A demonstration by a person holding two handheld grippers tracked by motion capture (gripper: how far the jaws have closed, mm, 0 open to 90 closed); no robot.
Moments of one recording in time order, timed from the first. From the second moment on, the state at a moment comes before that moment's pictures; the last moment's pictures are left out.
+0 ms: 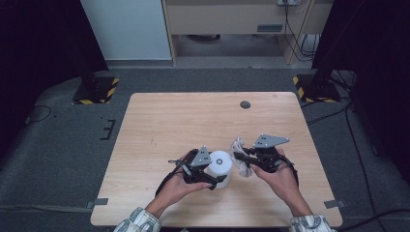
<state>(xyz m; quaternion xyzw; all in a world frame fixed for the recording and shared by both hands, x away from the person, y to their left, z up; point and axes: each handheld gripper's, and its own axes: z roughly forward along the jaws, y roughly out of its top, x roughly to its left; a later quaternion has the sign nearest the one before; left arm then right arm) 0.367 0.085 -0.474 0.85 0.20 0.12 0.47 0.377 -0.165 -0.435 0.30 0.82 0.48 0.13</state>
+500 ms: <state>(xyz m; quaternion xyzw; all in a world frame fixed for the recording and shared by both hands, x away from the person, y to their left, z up) 0.367 0.085 -0.475 0.85 0.19 0.12 0.47 0.392 -0.154 -0.491 0.32 0.84 0.42 0.09</state>
